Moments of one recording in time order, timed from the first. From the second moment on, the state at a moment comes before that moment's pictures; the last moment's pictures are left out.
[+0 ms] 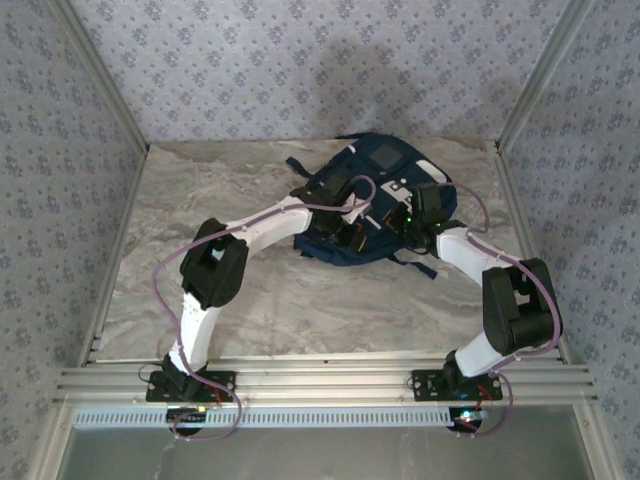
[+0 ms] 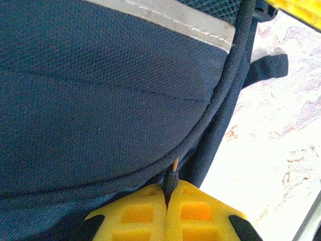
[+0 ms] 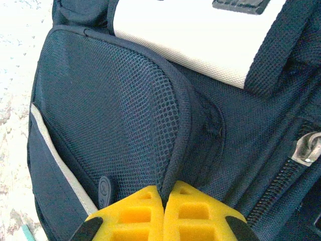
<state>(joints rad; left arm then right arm) -0.76 2.12 1.72 -0.69 0.39 -0.23 0.25 1.54 0.89 -0.11 -0.16 0.86</state>
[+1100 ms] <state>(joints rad) -0.64 1.89 1.50 -0.65 0.24 -0.28 0.17 1.59 0.95 -0.22 -0.17 0.72</state>
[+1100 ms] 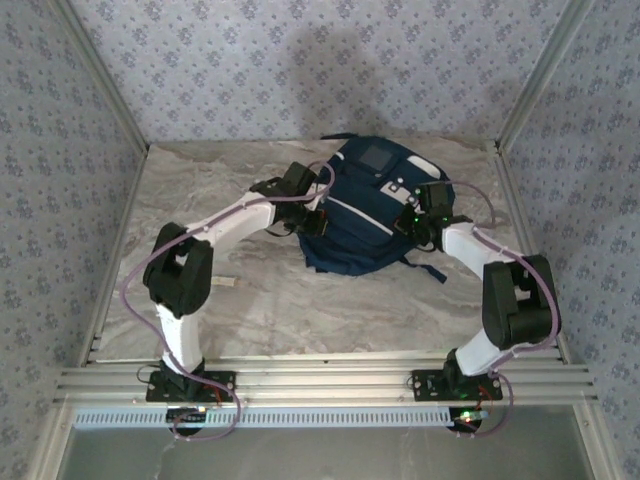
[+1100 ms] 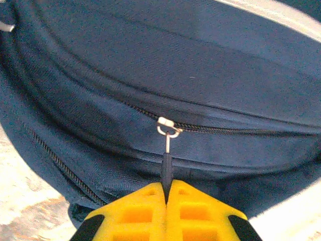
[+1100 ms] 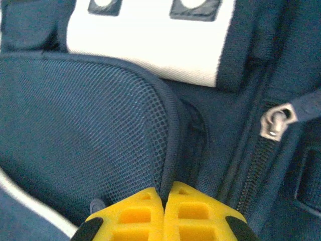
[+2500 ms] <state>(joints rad) -0.80 2.03 1.62 -0.47 0.44 -0.49 0.19 1.53 0.79 0.00 -0.25 1.08</state>
